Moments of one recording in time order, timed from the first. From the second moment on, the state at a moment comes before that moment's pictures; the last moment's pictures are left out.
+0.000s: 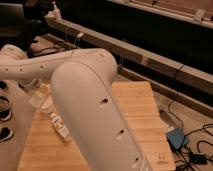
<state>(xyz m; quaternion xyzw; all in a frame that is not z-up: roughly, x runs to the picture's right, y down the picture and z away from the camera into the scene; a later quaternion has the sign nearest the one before) -0.334 0.003 0.761 -0.18 -0.08 -0.48 0.86</state>
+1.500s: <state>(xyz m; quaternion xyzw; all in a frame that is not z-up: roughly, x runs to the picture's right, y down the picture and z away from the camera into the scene) -0.329 -0.002 0.796 -0.20 -0.02 -0.48 0.85</state>
